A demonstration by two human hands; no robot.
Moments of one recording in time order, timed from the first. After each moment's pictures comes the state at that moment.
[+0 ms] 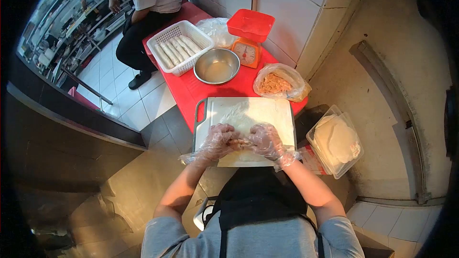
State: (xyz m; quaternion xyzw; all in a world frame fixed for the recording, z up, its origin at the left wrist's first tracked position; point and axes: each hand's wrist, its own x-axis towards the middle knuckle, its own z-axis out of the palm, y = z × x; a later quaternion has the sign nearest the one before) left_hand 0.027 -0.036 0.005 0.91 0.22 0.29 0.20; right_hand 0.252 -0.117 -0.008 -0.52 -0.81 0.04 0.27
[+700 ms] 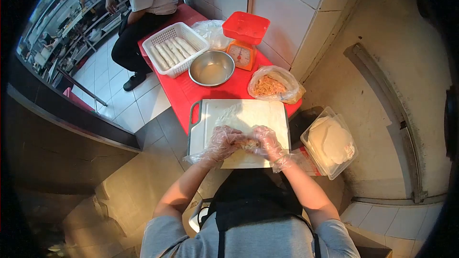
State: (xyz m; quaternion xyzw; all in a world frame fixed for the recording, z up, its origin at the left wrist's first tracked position) left_hand 0.054 -0.039 -0.015 0.90 0.19 0.29 0.25; right_hand 0.267 -0.123 -0.021 -0.50 -0.77 0.06 0.39
